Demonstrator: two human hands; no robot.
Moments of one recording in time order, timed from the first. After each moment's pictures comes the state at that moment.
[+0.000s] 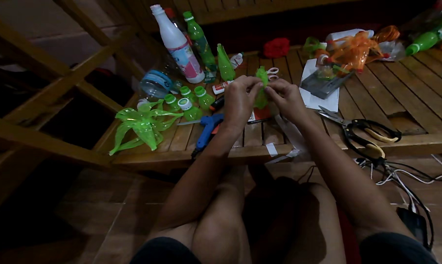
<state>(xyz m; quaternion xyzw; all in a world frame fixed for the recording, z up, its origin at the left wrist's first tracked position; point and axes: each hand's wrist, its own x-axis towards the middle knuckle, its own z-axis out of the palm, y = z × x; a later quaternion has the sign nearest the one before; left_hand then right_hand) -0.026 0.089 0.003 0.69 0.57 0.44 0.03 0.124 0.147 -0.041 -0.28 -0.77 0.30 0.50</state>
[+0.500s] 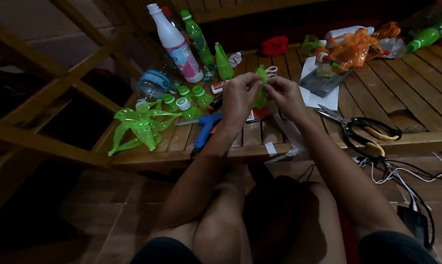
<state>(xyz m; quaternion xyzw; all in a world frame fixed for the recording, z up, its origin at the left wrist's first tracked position) -0.022 0.085 0.010 0.69 0.58 0.43 0.05 0.122 0.147 -0.039 -0.27 -0.74 0.33 0.51</state>
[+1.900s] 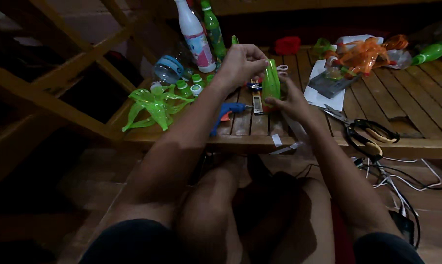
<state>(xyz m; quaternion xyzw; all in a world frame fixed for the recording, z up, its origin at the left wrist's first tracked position) -0.060 0.095 0.061 0.69 0.54 0.40 0.26 0.125 0.132 -0.040 -0.33 -0.78 0.37 0.39</state>
